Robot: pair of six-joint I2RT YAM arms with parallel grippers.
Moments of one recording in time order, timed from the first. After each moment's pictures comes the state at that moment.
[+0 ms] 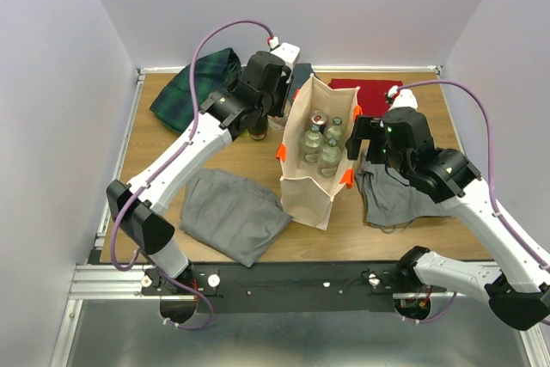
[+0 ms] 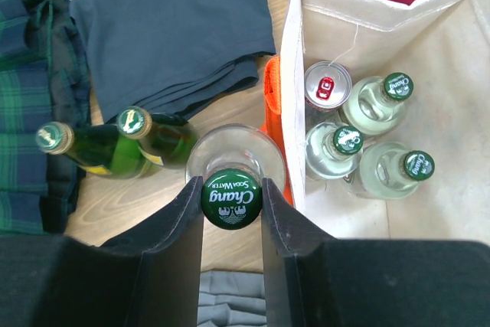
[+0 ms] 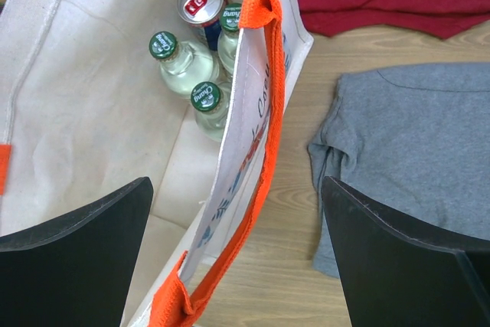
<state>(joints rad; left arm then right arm) -0.69 1.61 1.77 -0.69 -0.24 -0.12 0.64 1.03 1.24 -0.81 0.37 0.46</state>
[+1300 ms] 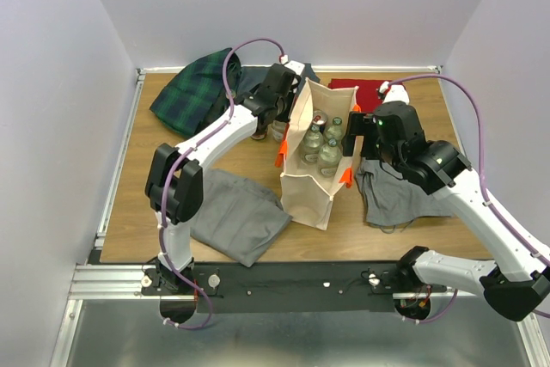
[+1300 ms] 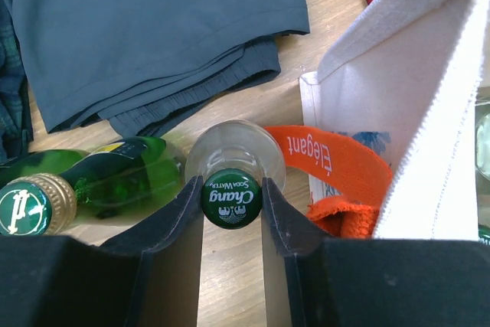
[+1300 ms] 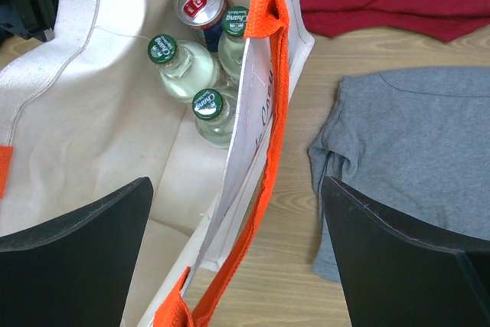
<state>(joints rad) -0.61 1.91 1.69 -0.45 -0.18 -0.12 0.64 1.10 1.28 -0.81 0.37 0.44</state>
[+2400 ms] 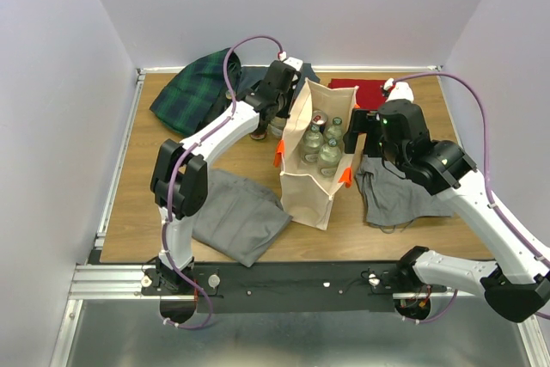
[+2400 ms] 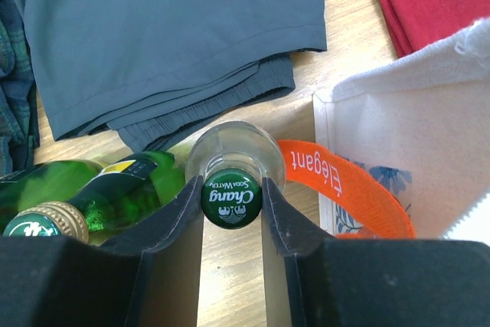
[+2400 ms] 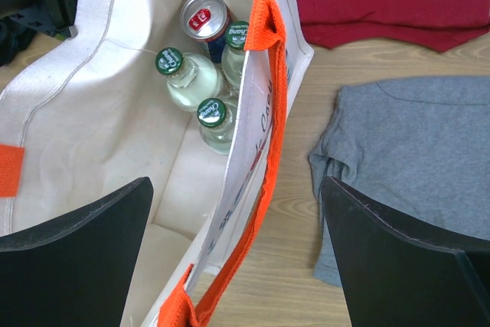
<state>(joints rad) -0.59 1.97 1.75 -0.45 -0.20 -0.13 0.64 1.09 1.30 -0.81 0.38 0.44</state>
